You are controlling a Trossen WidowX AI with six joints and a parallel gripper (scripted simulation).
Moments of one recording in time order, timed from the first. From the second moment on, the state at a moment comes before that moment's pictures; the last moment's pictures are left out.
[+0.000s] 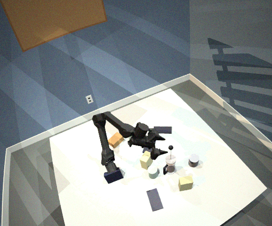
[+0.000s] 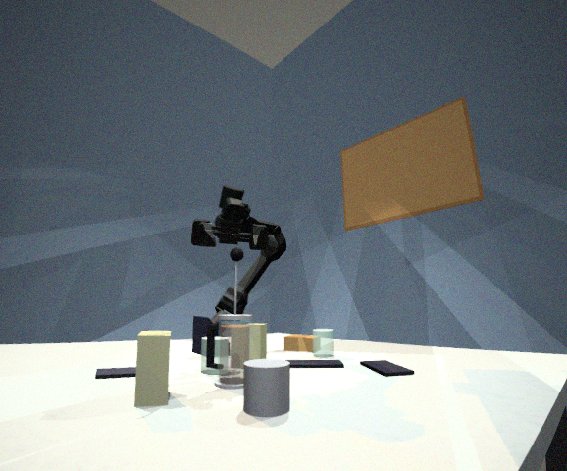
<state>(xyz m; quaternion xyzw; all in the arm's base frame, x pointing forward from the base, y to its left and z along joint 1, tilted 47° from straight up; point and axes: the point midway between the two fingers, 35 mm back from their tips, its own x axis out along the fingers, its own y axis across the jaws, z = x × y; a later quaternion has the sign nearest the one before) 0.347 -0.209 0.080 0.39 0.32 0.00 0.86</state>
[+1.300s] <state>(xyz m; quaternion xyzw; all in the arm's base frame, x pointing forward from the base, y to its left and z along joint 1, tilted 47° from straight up) 0.376 -0.198 0.058 0.39 0.32 0.00 0.86</state>
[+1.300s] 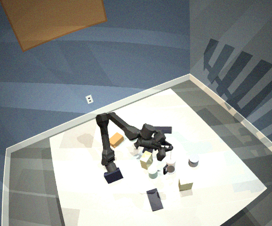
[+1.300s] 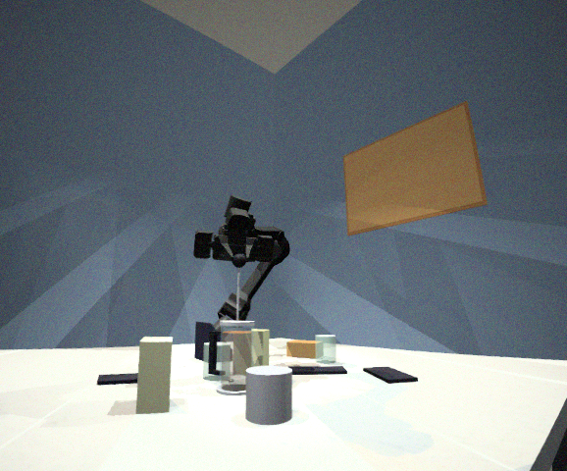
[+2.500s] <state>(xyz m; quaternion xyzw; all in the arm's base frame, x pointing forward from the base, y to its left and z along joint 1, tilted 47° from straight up) 0.383 -0.184 0.041 0.39 0.30 -0.01 0.87</state>
